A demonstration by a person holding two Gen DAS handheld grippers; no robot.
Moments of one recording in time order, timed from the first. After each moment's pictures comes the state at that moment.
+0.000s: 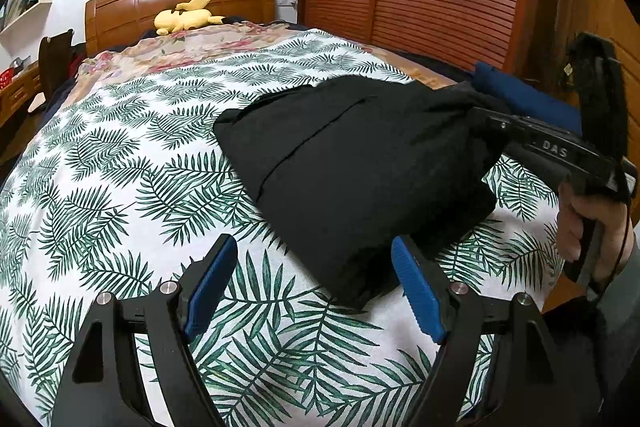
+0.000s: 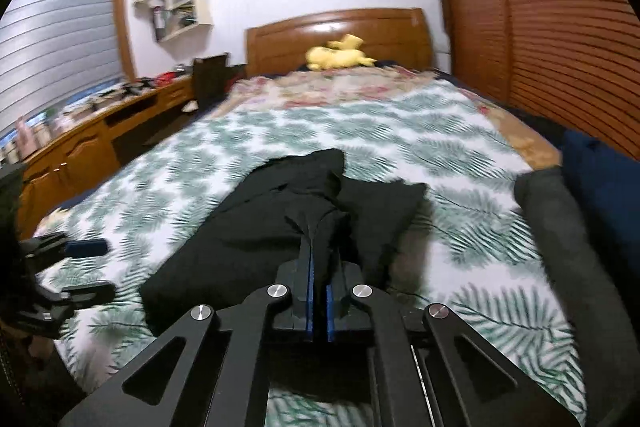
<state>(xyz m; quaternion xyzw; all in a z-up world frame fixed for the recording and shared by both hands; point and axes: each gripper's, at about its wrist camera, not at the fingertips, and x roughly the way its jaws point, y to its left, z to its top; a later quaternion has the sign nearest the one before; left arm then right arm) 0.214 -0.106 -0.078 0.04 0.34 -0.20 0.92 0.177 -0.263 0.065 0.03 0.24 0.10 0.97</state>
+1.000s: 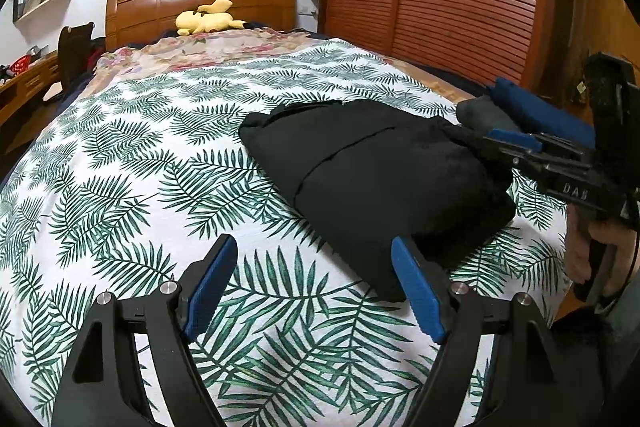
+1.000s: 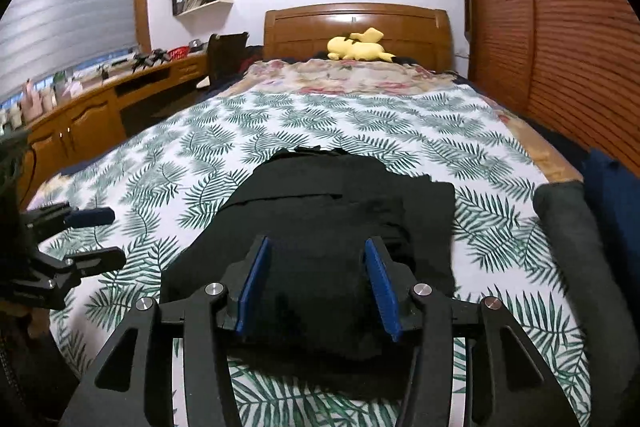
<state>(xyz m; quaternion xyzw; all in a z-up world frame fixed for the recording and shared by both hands) 0.213 -0.078 -0.088 0.01 0.32 -0.18 0.93 0.167 -0.211 0.048 -0.04 0.24 0.13 0.96</state>
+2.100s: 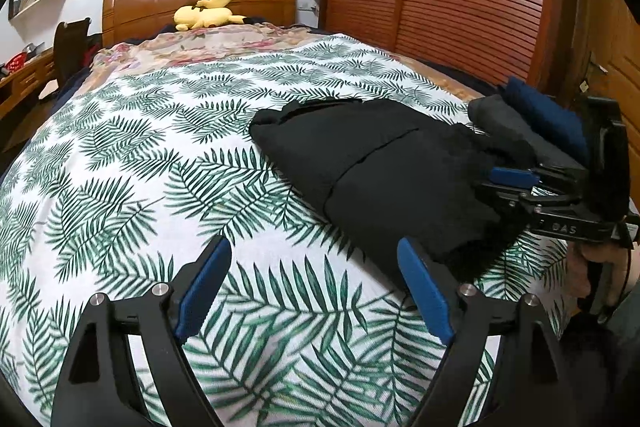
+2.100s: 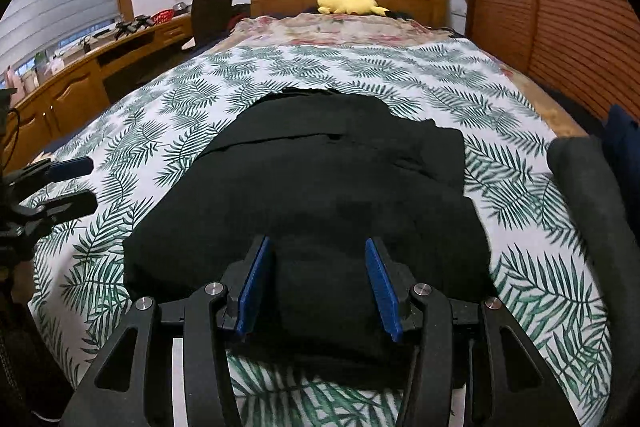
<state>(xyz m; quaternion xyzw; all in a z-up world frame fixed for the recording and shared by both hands) 0.244 -0.059 -0.096 0.02 0.33 -0.19 0.93 0.180 -0.185 0.007 -0.03 0.33 0.11 0.94</state>
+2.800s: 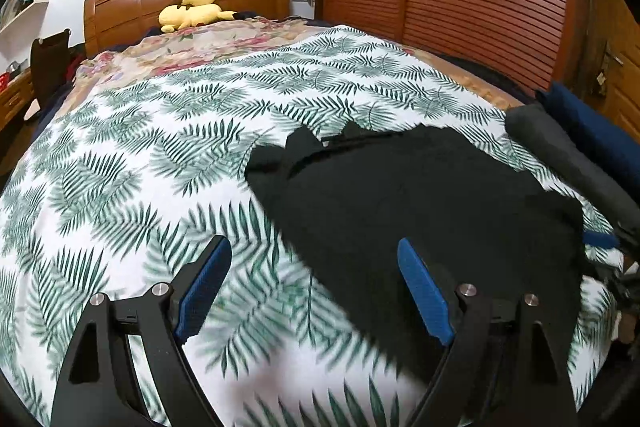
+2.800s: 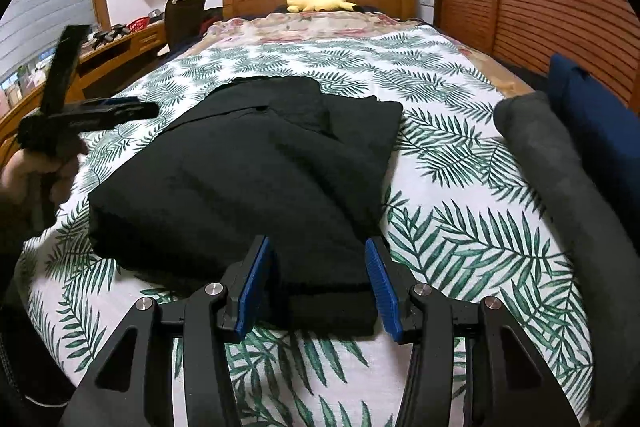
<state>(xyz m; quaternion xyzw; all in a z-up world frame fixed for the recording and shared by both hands) 0.363 -0.092 -0.096 0.05 0.34 -0.19 0.92 0.139 -0.225 0.010 -0.01 0.33 0.07 0.94</state>
